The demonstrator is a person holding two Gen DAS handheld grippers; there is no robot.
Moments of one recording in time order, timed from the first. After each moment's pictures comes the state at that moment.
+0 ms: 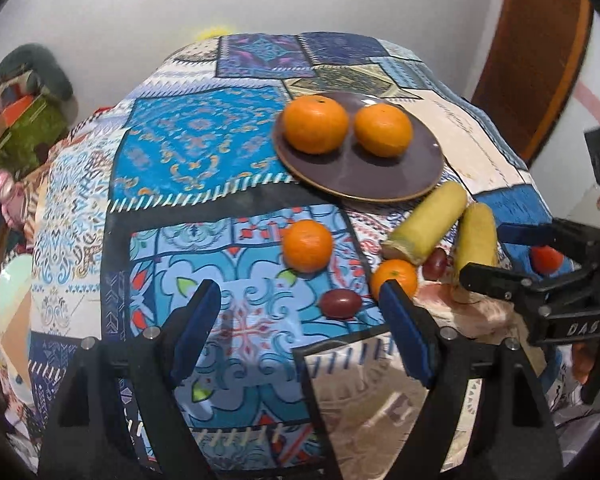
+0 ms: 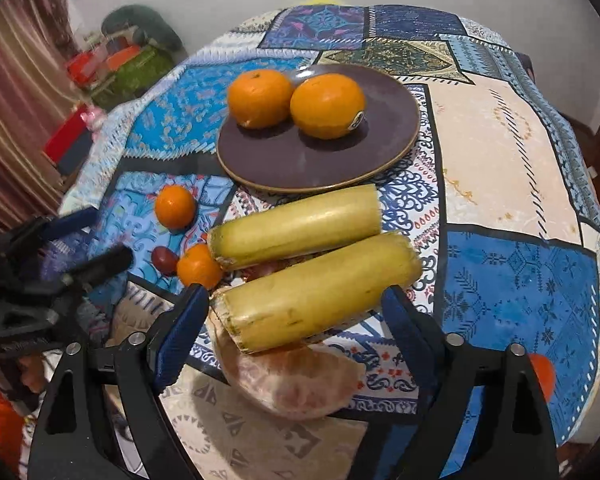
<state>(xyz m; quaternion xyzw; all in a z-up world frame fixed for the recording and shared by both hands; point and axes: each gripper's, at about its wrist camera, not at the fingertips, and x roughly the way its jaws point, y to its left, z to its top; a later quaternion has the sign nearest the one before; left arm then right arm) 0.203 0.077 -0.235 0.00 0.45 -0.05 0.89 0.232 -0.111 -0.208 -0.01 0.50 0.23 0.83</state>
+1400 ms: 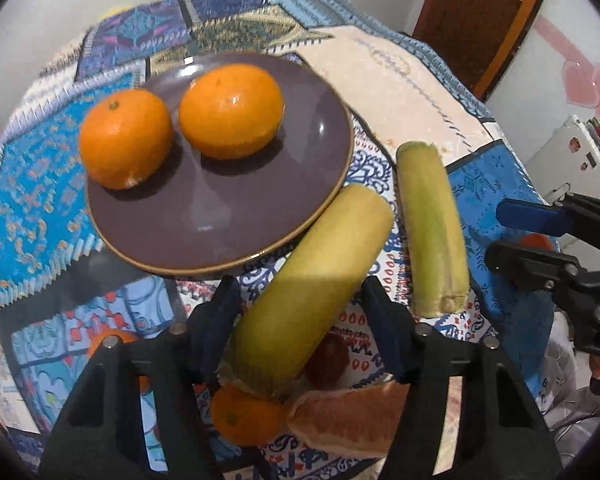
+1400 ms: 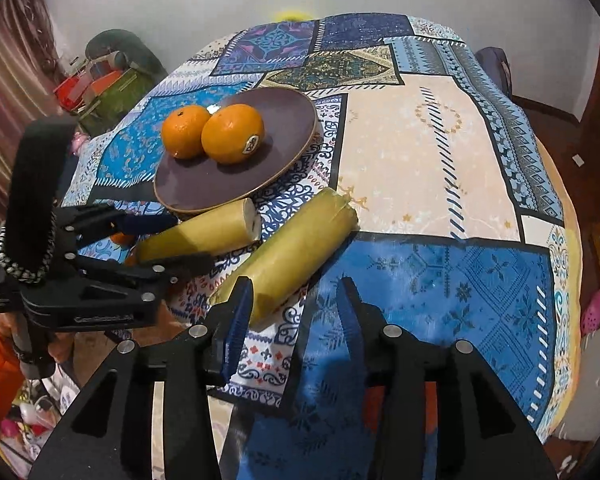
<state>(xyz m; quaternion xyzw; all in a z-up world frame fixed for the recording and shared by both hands) 0.298 -0.040 -0.277 0.05 0.54 -0.17 0.82 0.249 -0.198 -0.201 0.02 0.49 0.22 0.84</state>
